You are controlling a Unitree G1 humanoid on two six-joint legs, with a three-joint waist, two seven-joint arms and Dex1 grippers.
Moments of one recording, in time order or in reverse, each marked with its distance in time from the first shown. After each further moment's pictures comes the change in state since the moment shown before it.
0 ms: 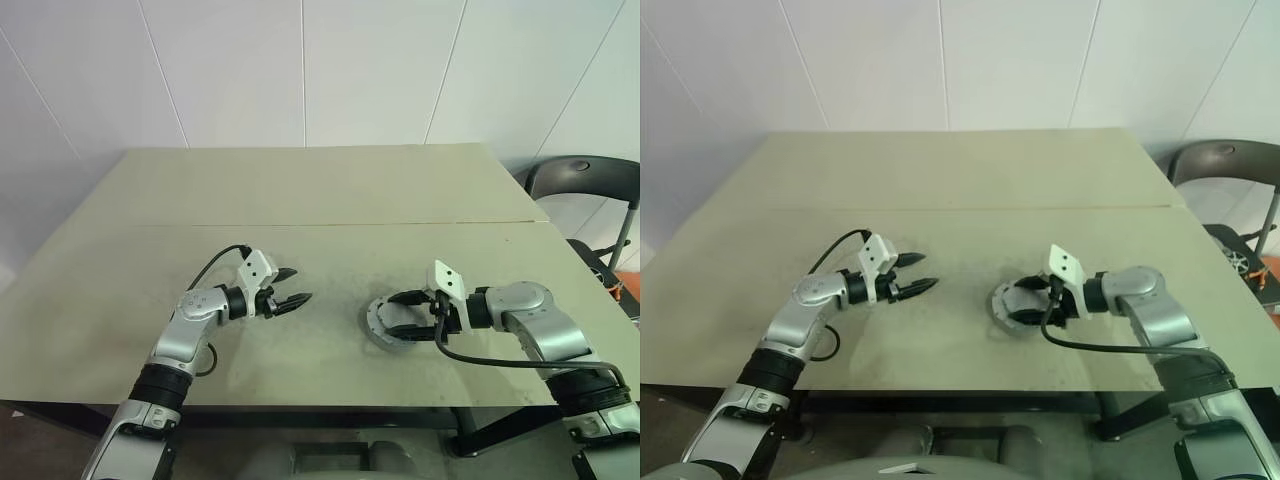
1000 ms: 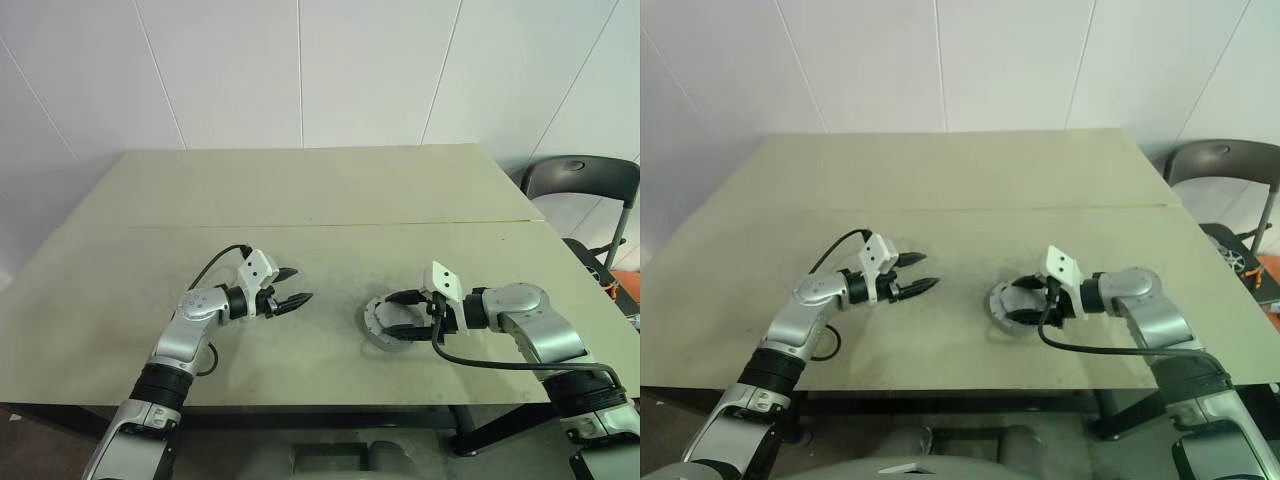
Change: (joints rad) left arm -0.004 -0.003 0.000 0.000 0.000 0.000 0.000; right arm 0.004 0.008 0.015 0.012 -0.007 -0.036 -0.030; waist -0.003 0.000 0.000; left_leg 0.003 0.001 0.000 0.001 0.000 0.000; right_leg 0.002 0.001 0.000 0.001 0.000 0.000
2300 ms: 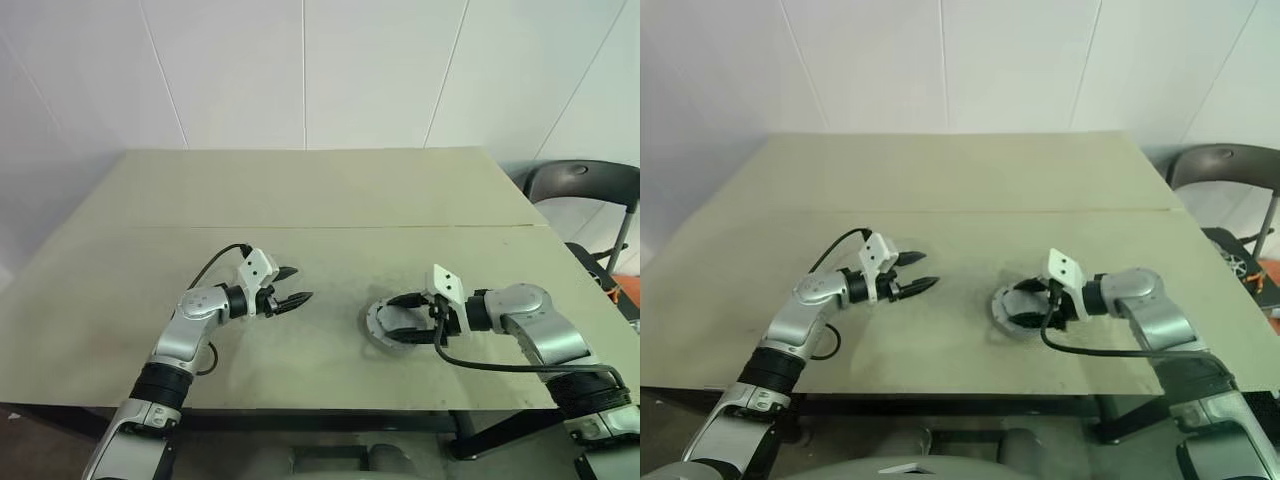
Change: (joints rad) left arm -0.002 -0.001 0.000 -0.001 0.000 0.002 0.003; right arm 0.004 -0.003 0.004 -0.005 0.009 0.019 0.017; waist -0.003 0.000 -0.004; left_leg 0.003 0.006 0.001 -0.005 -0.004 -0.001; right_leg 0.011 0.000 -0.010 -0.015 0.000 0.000
